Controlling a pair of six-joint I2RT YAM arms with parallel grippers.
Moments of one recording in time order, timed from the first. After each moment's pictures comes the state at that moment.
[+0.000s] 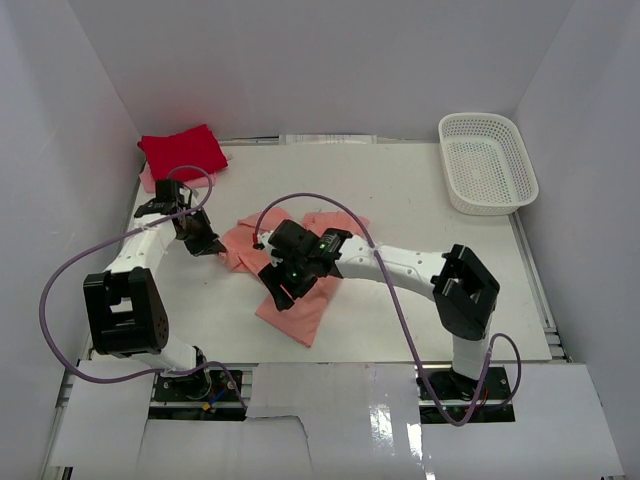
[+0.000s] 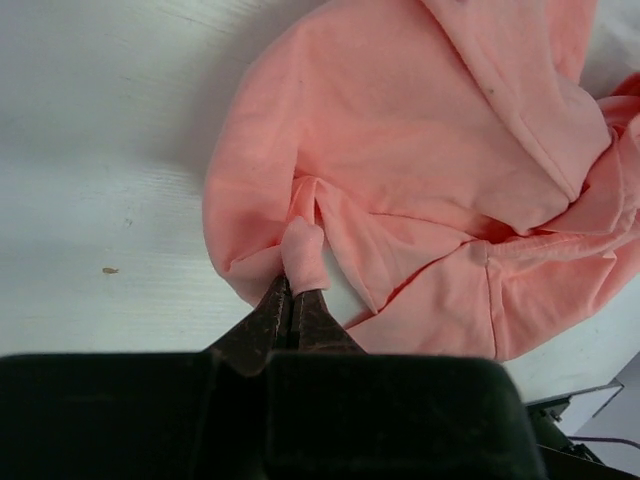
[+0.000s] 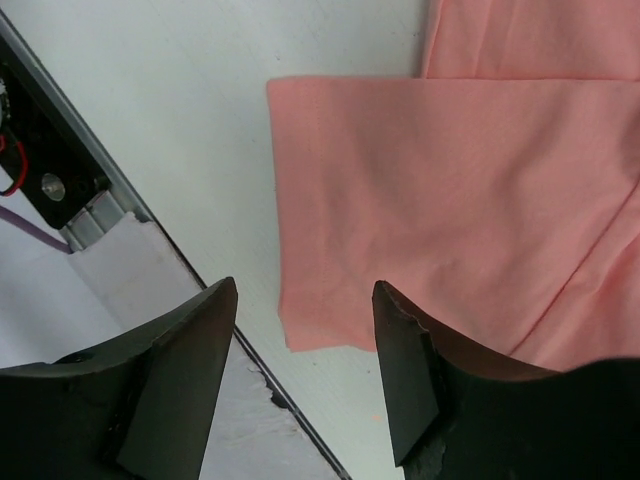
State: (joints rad) left arm 0.10 1.51 1.08 -0.72 0.30 -0.38; right arm 1.09 1.86 1.49 -0.64 -0.25 0.23
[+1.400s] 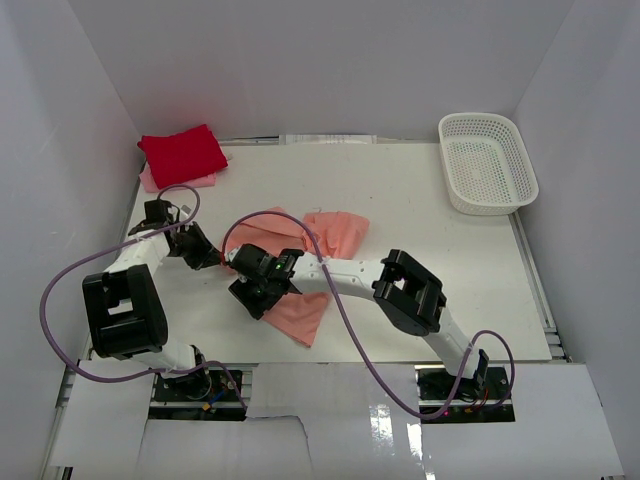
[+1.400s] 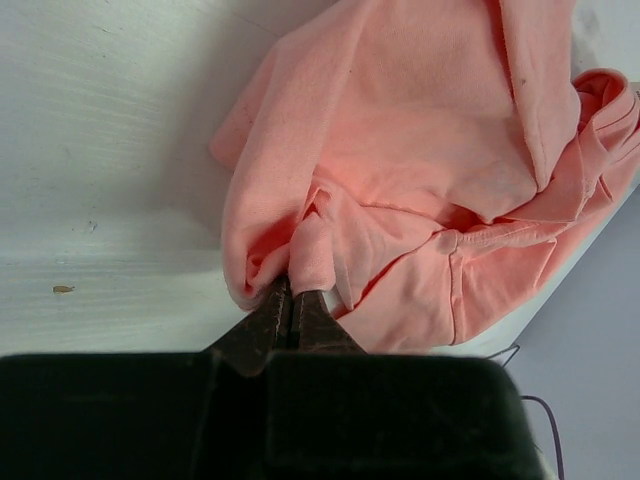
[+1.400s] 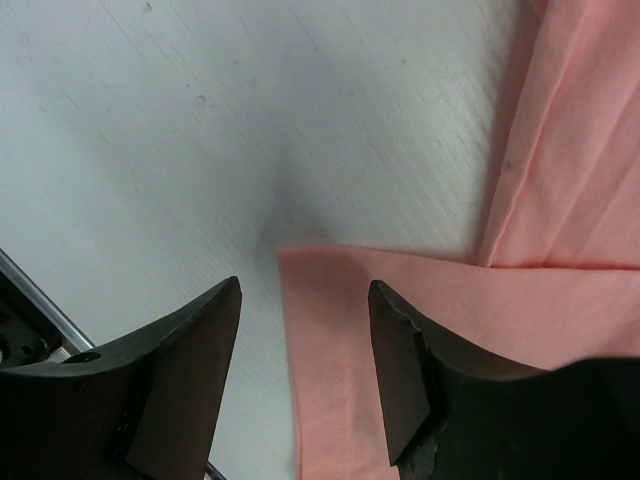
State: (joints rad) left arm 0.22 1.52 0.89 -0.55 0.53 -0.44; right arm 1.23 2.18 1.72 -0.57 -0.04 0.28
